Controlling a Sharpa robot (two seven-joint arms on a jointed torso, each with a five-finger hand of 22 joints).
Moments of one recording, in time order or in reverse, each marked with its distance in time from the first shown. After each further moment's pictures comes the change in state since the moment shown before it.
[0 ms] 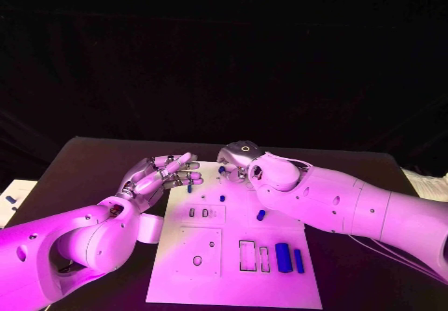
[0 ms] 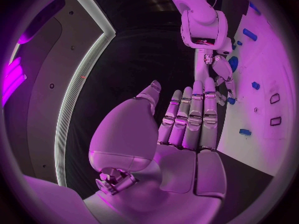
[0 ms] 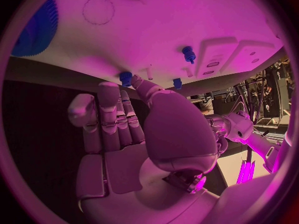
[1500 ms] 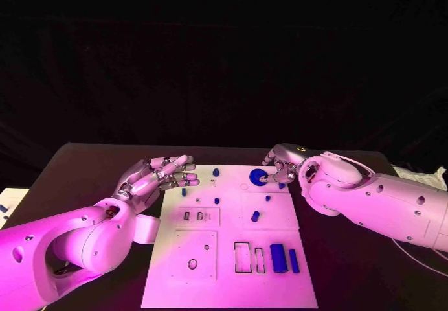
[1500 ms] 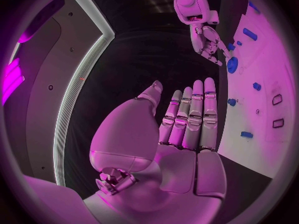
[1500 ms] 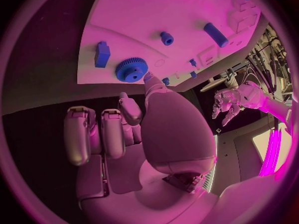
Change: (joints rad) left arm 0.000 -0.013 0.000 -0.012 0.001 0.011 -0.003; left_hand 0.016 0.016 0.009 -0.026 0.000 0.000 0.000 -0.010 0.000 0.000 0.000 -0.008 0.000 0.000 0.000 -0.010 0.007 0.000 0.000 0.000 -0.005 -0.005; right arm 0.000 -0.341 0.032 0.256 0.278 0.044 -0.136; right_hand 0.059 -0.016 -0.371 0.257 0.136 -0.036 -0.009 0.008 0.007 0.321 -0.043 1.092 1.108 0.062 -0.039 0.573 0.681 -0.057 0.274 -0.017 0.217 0.333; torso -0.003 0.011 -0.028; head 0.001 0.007
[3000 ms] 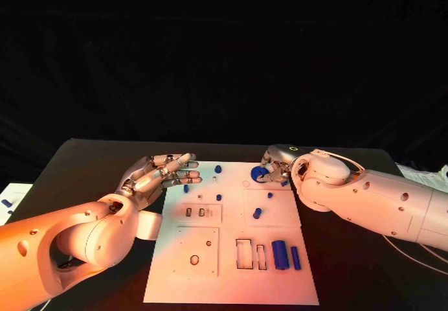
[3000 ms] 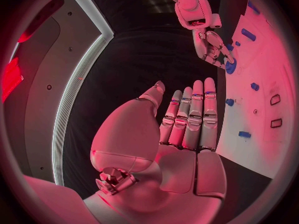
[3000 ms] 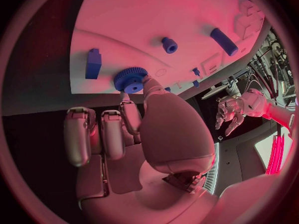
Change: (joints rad) left arm 0.000 0.001 0.000 -0.002 0.001 0.001 -0.015; left_hand 0.012 0.012 0.018 -0.023 0.000 0.004 0.004 -0.006 0.000 0.000 0.000 -0.003 0.000 0.000 0.000 -0.009 0.006 0.000 0.000 0.000 0.000 -0.002; right arm -0.006 0.071 0.001 -0.063 -0.037 0.076 -0.024; right_hand 0.020 0.057 0.008 -0.014 0.003 0.050 -0.008 0.018 0.002 0.040 -0.010 0.089 0.111 0.000 0.000 0.024 -0.001 0.000 0.005 -0.002 0.008 -0.001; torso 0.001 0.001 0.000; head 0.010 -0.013
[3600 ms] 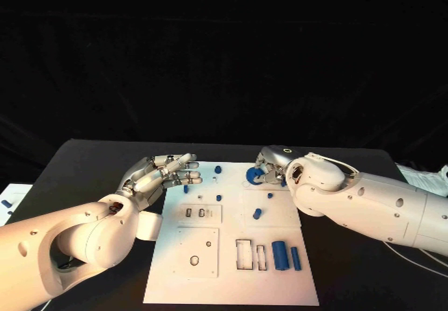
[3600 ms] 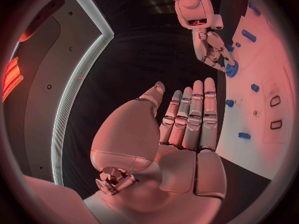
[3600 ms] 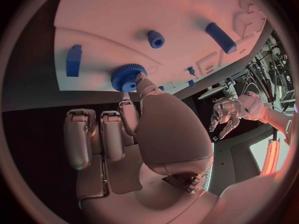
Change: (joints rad) left arm 0.000 0.002 0.000 -0.001 0.001 0.006 -0.001; left_hand -0.007 0.007 0.000 0.000 0.000 0.000 0.000 -0.004 0.000 -0.003 0.003 0.000 0.000 0.004 0.004 -0.006 0.004 0.000 0.000 0.000 0.000 -0.001; right arm -0.008 0.012 -0.006 0.037 -0.047 -0.045 -0.015; right_hand 0.062 0.040 0.109 -0.089 -0.137 0.063 -0.002 0.026 0.000 0.002 -0.010 -0.002 0.028 -0.003 -0.014 0.007 0.000 -0.015 0.027 -0.020 0.015 0.000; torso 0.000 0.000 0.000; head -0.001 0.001
